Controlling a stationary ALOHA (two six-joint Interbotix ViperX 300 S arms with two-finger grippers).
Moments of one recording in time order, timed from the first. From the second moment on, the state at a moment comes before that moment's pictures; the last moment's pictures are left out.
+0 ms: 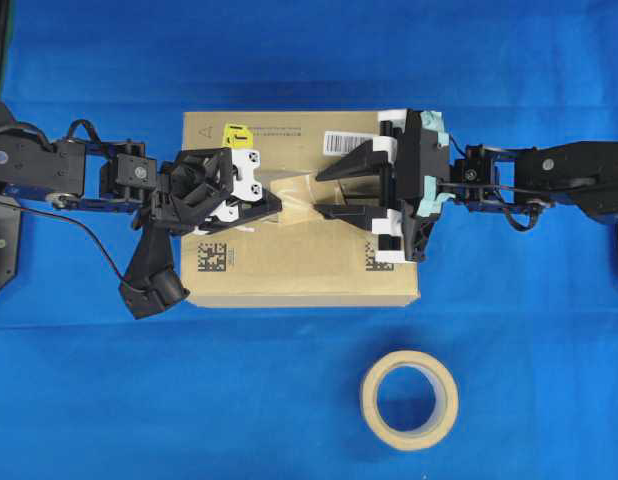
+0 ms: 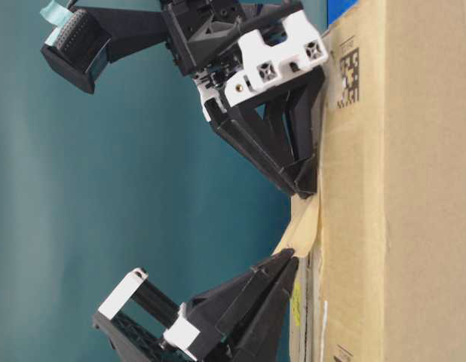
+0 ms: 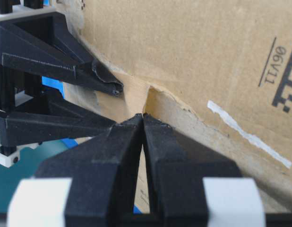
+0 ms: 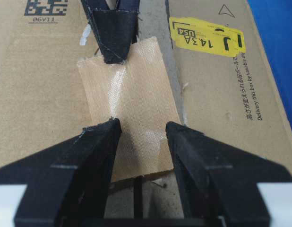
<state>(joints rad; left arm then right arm) 0.04 -0.18 0.77 -0.02 0.00 1.58 -0.07 0.00 0.77 0.04 -0.42 0.01</state>
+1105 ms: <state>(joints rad) 0.08 -0.18 0.73 -0.03 0.15 1.58 -0.07 0.00 0.77 0.09 -0.37 0.01</state>
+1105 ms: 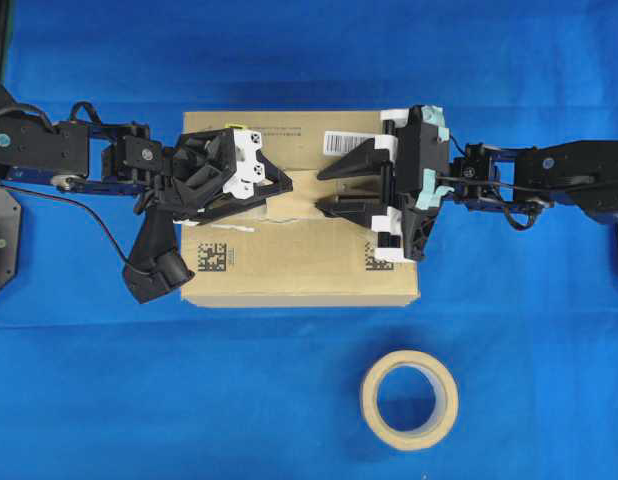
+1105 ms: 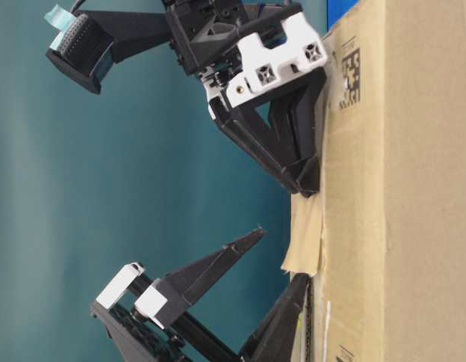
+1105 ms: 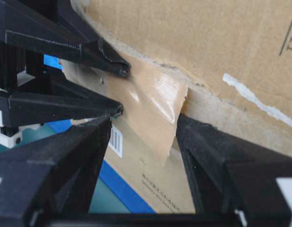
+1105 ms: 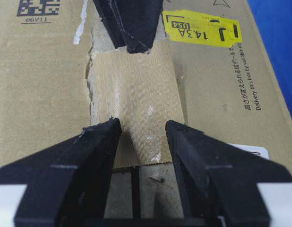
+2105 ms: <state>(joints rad) 0.02 -0.41 0.85 -0.04 -0.08 1.14 -0.06 -0.12 0.75 0.12 -0.38 0.00</state>
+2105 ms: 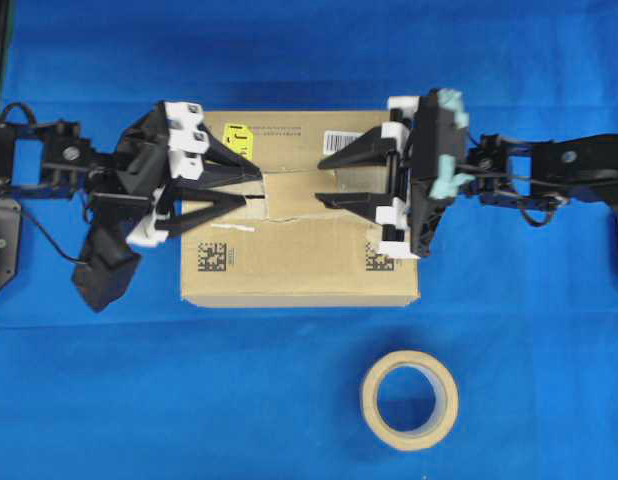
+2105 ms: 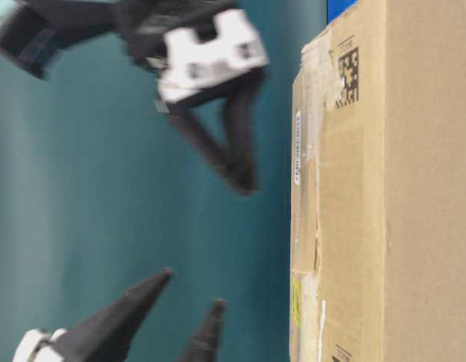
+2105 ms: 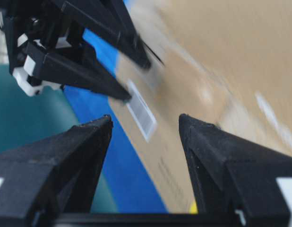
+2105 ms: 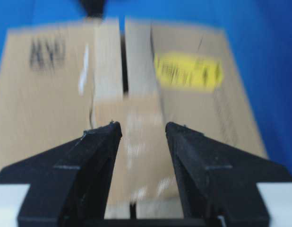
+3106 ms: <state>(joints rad) 0.05 -0.10 0.76 -0.04 -0.32 0.35 -0.07 0.03 0.68 0.11 -0.47 -0.04</state>
